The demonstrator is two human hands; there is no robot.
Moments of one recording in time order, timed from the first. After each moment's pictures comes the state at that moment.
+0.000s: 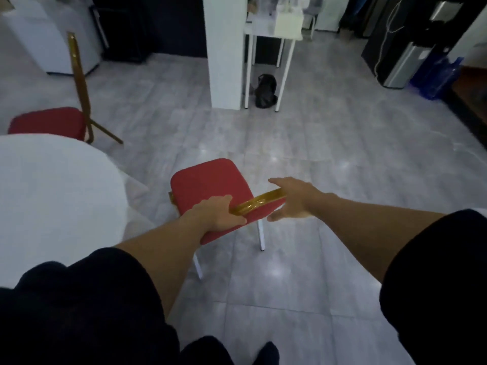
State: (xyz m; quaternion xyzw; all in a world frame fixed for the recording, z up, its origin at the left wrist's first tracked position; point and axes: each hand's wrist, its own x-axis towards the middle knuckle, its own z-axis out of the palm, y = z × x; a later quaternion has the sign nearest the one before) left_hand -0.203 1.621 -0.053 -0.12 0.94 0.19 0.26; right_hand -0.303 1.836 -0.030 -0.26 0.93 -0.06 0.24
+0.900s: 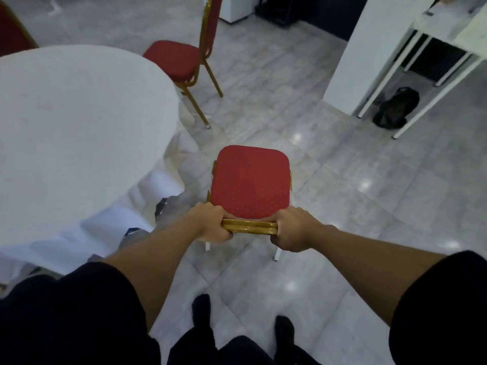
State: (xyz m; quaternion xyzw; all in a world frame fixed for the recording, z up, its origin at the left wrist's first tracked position) left_hand -0.243 1.649 -0.090 -0.32 0.87 0.25 0.29; right_hand -0.440 1.786 -0.107 -0.63 0.71 0.04 0.31
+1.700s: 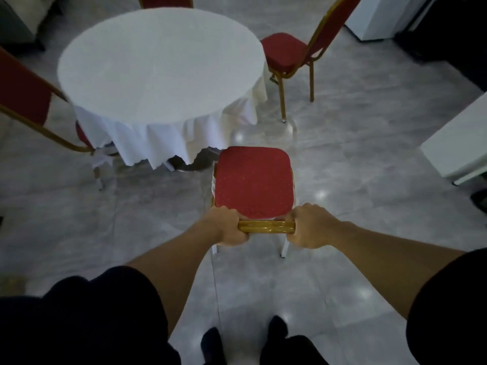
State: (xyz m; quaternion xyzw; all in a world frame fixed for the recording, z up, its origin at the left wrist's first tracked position) left_hand -0.288 1.861 -0.099 -0.54 0.76 0.34 0.15; right_hand -0.530 1.856 -0.103 -0.80 0.52 0.15 0.25
